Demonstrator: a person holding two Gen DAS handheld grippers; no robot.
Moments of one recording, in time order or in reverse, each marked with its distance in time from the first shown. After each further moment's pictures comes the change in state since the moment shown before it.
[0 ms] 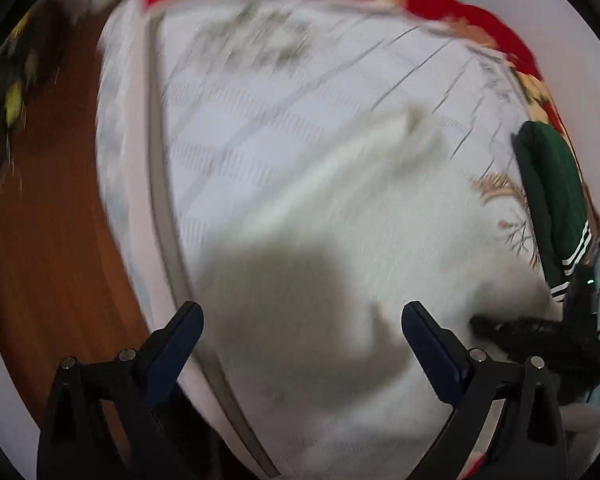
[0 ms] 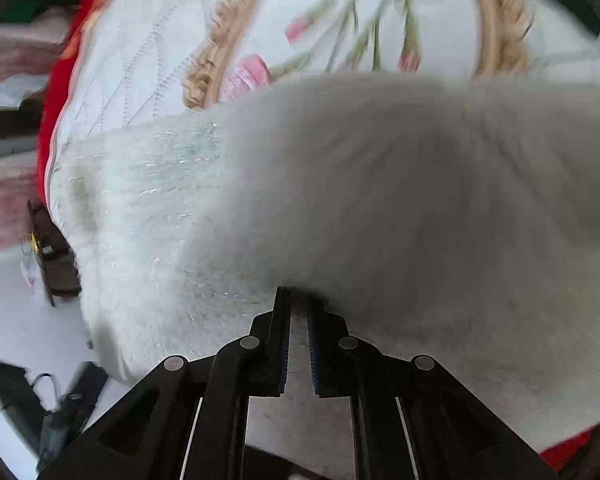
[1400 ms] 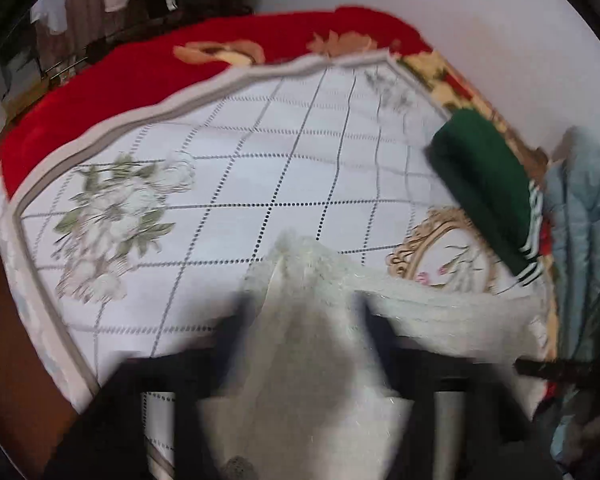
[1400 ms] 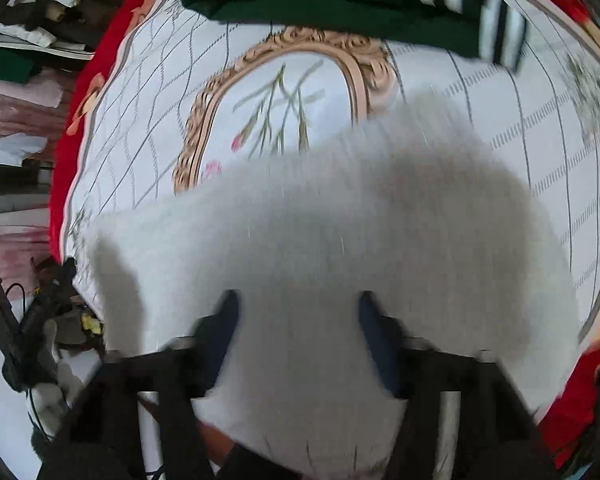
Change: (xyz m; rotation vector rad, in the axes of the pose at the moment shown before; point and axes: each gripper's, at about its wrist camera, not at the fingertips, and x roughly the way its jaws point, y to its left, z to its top) left arm -0.006 -0.031 0.089 0.335 -0.117 -0.209; right arm -0.136 -0.091 -0.050 0.070 -0.215 -0.040
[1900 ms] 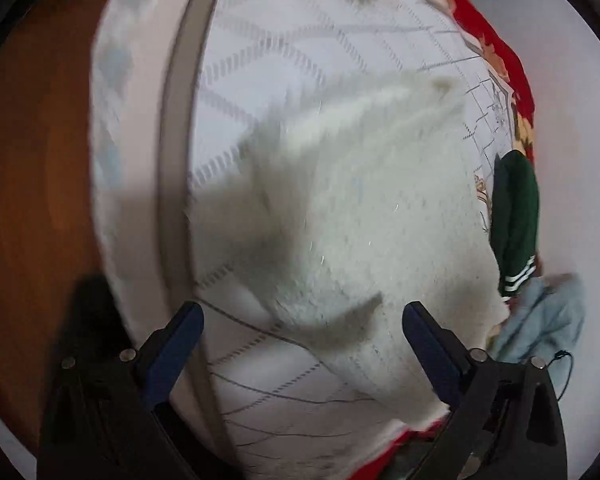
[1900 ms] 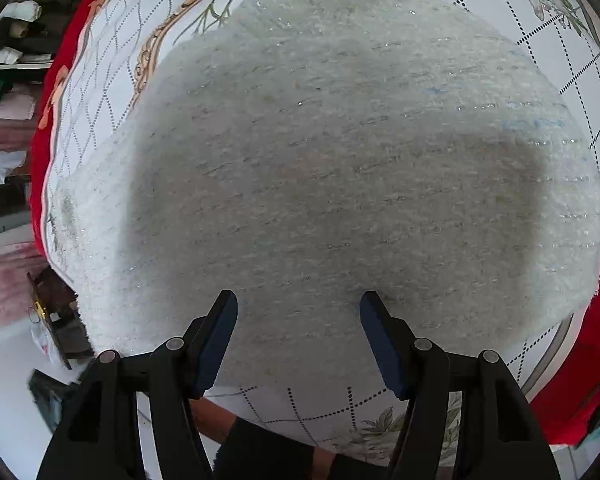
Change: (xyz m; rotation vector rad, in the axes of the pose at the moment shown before) left arm 0.004 0.048 -0.177 -0.729 0.233 -0.132; right arm 0.032 -0.029 -0.071 0.132 0.077 -0.034
